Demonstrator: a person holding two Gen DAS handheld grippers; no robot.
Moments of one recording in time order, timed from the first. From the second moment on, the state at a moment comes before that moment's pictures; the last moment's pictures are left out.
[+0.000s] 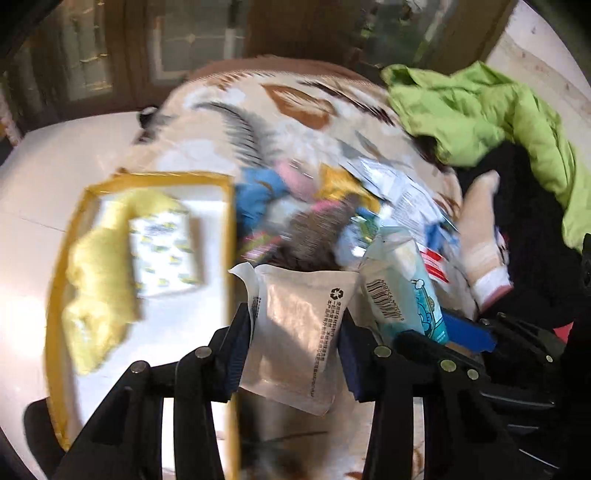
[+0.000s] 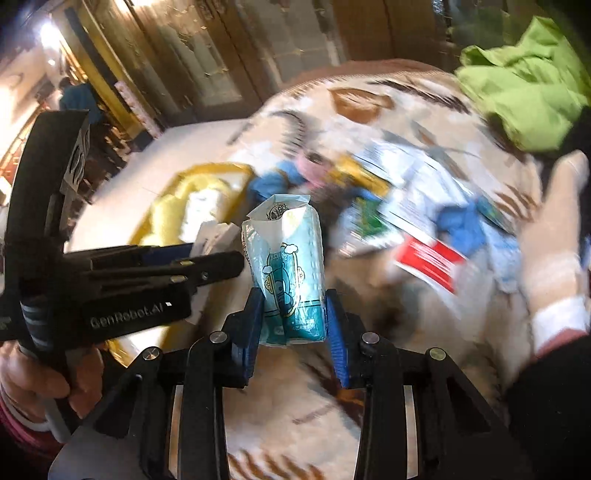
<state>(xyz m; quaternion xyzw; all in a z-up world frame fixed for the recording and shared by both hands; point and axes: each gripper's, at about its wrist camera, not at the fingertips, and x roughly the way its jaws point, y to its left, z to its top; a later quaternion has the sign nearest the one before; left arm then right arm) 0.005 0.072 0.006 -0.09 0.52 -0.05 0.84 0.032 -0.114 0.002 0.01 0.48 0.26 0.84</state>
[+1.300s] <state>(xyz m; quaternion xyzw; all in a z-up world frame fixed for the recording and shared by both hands) -0.015 0.201 -0.009 -0.13 0.51 0.10 0.84 0.029 0.006 -0.029 0.02 0.51 0.33 0.80</state>
